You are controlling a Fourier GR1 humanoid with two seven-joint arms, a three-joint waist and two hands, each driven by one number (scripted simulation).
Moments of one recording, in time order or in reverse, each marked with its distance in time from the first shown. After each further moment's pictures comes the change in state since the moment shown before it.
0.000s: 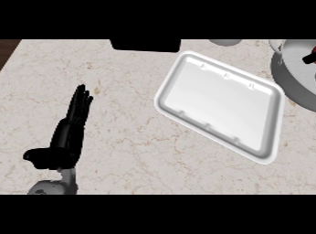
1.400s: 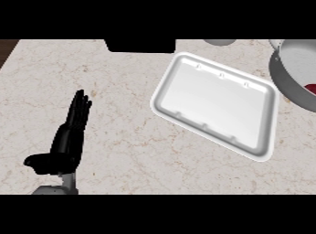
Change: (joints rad) left arm 0.038 -0.017 0.004 0.006 -0.004 0.004 -0.029; right arm 0.227 0.042 -0.457 -0.226 -0.556 -0.403 -0.605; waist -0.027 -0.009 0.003
